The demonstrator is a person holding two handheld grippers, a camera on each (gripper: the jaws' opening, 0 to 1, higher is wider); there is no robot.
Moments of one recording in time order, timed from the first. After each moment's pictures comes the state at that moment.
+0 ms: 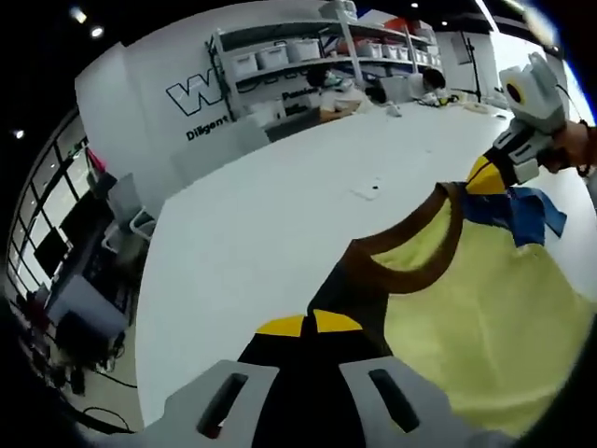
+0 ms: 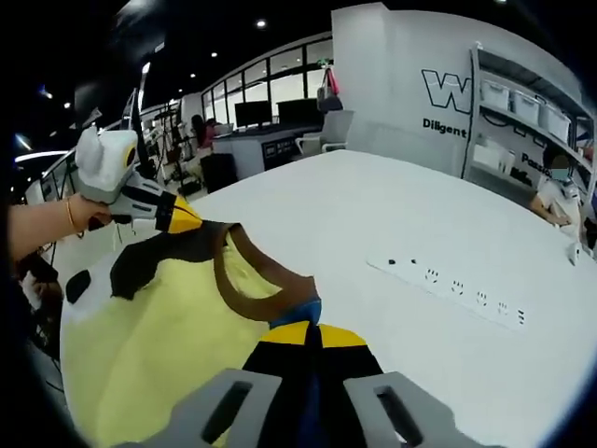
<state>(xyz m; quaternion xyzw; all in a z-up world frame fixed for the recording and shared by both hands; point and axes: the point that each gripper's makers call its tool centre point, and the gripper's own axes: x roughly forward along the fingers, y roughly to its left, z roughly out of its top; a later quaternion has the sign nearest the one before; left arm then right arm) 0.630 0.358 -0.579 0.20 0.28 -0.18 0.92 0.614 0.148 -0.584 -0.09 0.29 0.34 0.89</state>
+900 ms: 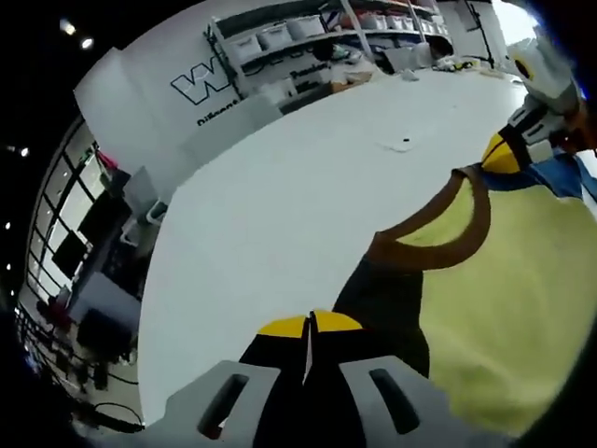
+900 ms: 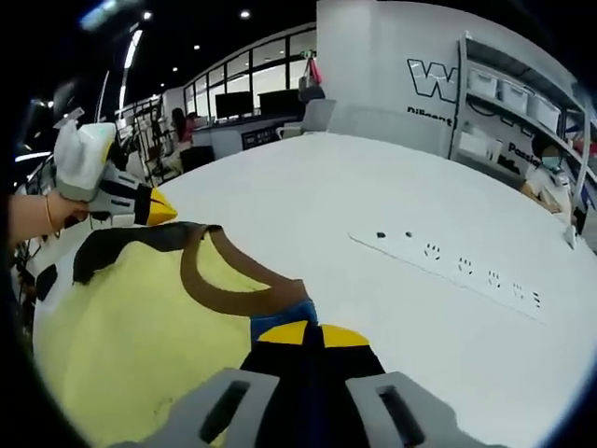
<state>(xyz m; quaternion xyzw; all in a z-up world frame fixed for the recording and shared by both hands) 0.657 0.388 -0.623 0.23 0.31 -0.12 0.92 0.651 0.141 -0.633 -0.09 0.30 0.29 0.90</state>
